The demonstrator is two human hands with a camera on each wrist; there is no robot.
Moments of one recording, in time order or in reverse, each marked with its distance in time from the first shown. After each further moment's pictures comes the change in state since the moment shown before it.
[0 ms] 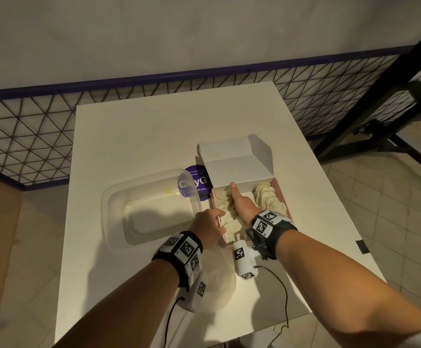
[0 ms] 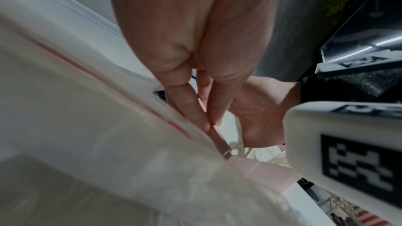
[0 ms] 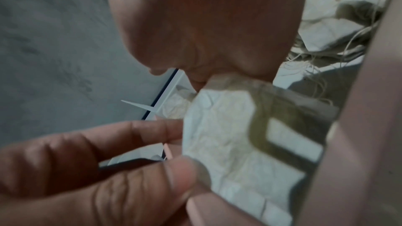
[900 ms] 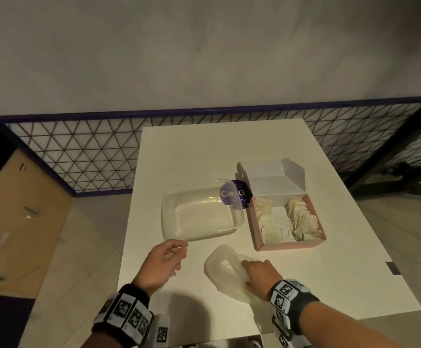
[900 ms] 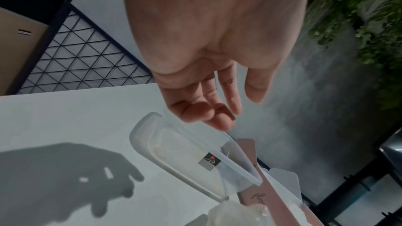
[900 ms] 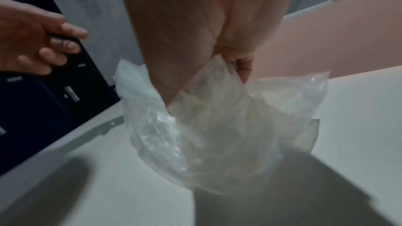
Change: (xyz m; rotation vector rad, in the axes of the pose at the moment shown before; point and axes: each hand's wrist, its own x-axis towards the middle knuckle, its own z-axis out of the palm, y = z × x) left_hand -0.184 -0.121 -0.083 -0.617 0.285 -0.083; right_hand -0.098 0.087 0.094 -1.171 -0.042 -0.566
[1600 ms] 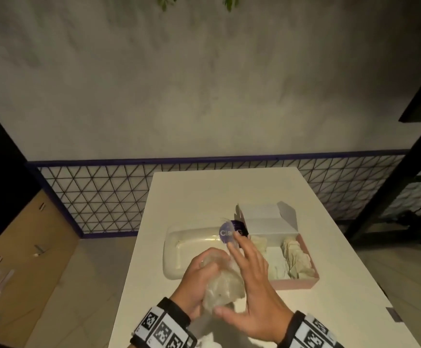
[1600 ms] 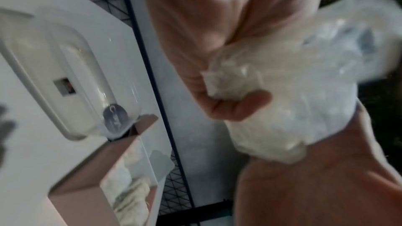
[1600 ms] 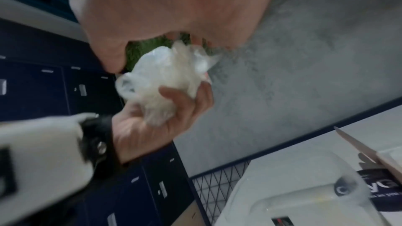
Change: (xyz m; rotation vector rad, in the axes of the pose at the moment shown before) left_hand -0.053 0.104 0.071 -0.513 -0.211 0.177; right_hand -0.107 -0.047 -0.112 0.585 0.767 -0.542
